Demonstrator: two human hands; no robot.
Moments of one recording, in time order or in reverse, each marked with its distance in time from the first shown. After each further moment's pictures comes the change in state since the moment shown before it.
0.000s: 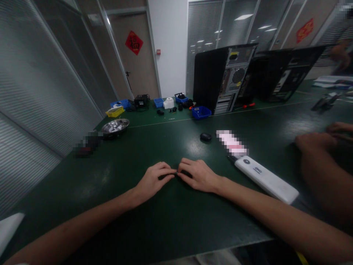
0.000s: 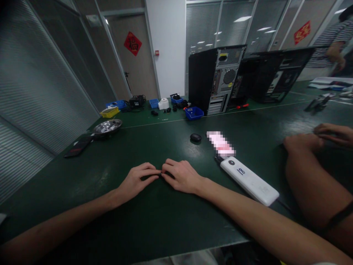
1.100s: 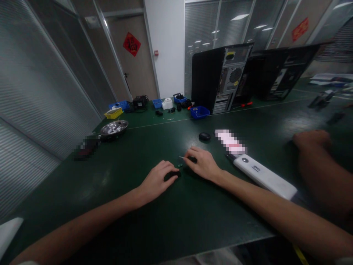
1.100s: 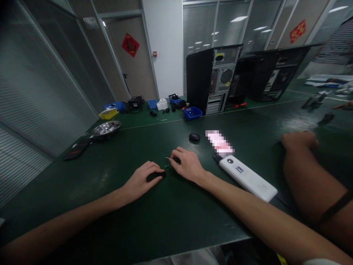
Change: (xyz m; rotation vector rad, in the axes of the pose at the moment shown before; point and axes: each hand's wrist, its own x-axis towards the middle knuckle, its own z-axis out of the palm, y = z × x) left_hand 0.011 0.009 0.004 0.057 -0.071 -0.031; right_hand 0.003 0.027 -0.004 0.016 0.249 0.271
